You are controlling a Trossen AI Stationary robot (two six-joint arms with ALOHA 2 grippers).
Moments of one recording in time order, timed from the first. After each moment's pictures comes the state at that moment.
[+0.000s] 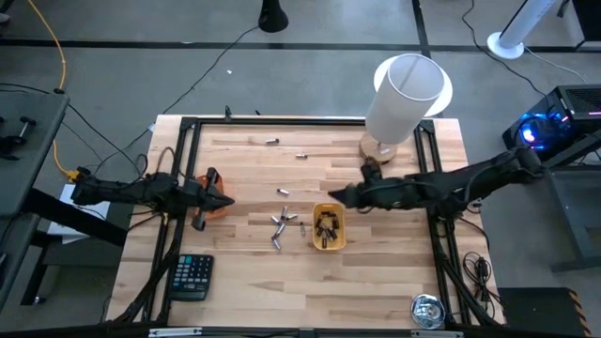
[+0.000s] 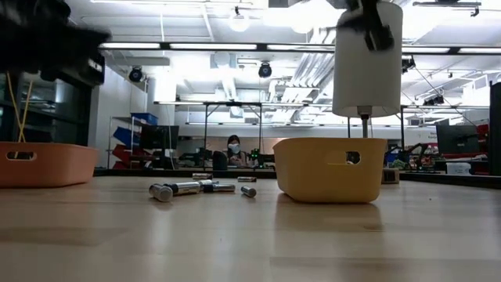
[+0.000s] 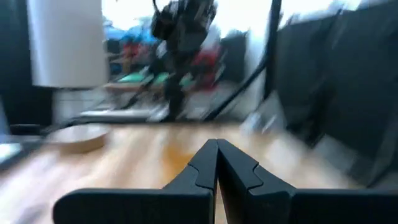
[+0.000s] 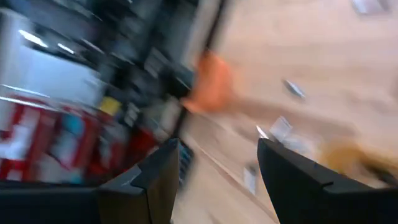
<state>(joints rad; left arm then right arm) -0.10 0.05 0.01 0.13 0.03 -0.04 0.24 1.19 0.90 -0.14 0.43 1.31</state>
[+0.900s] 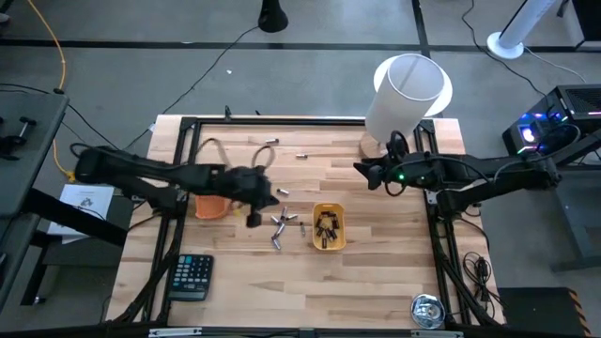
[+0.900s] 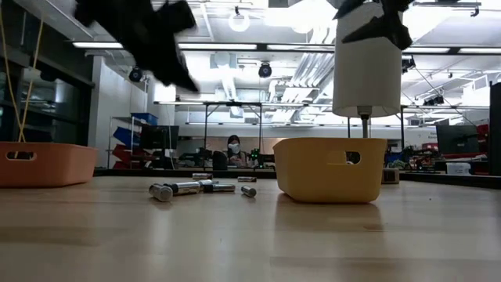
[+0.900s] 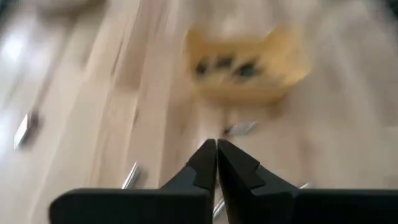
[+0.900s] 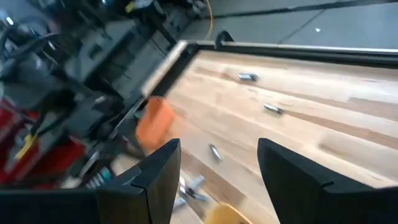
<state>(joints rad) -0.02 1.27 0.77 -0.21 -0.02 -0.02 0.08 0.94 0.90 -0.42 0.50 0.90</state>
